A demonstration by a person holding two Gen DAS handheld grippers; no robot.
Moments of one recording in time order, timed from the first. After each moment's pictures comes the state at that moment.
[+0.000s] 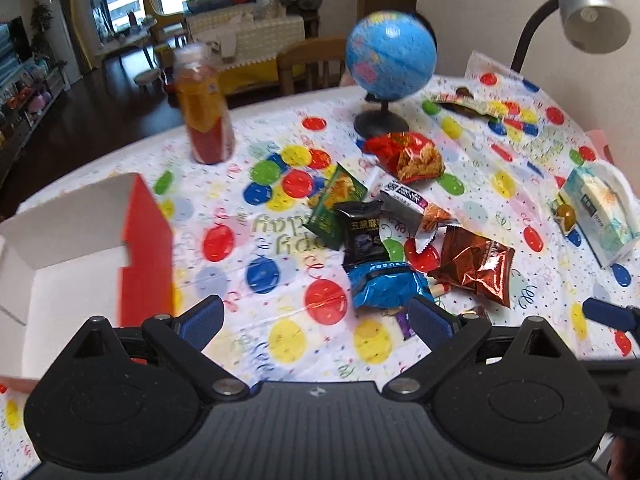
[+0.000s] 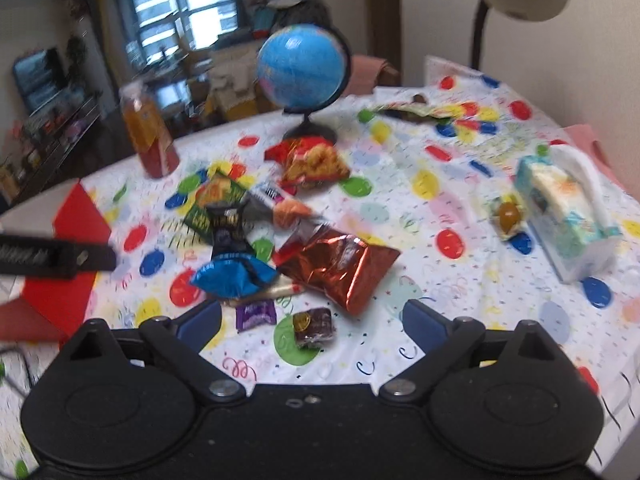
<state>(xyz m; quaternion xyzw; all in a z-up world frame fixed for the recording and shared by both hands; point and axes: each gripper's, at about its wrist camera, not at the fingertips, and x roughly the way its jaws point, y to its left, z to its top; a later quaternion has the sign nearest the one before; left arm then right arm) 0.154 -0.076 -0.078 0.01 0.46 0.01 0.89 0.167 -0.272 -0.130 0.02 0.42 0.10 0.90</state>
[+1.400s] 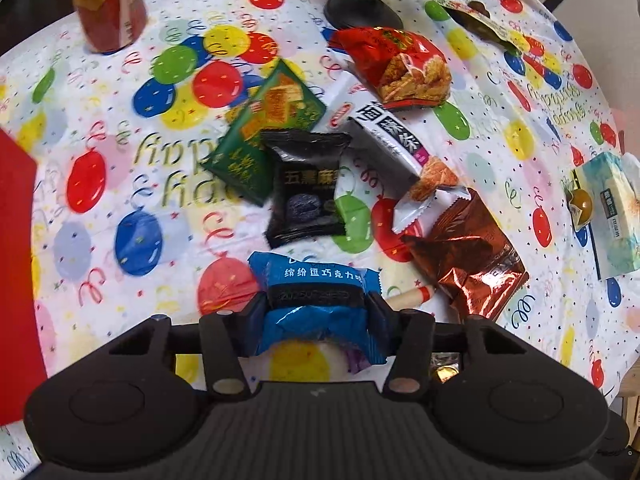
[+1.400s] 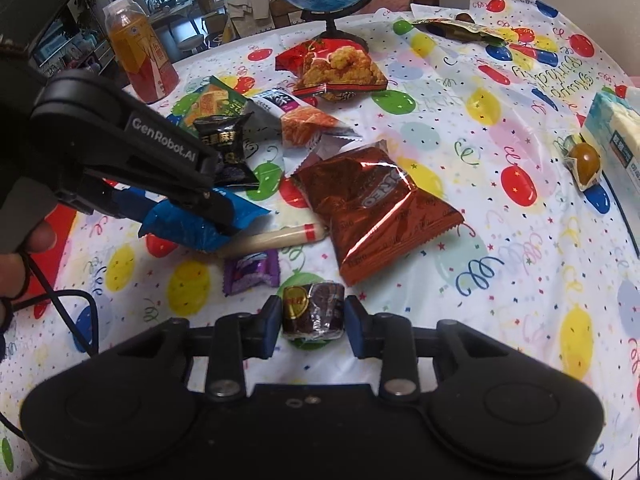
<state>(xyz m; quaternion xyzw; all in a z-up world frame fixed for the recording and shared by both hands) 0.257 -0.092 -0.167 -0.09 0.60 -0.04 0.79 0.211 -0.256 -0.199 0.02 0.51 0.13 0.85</state>
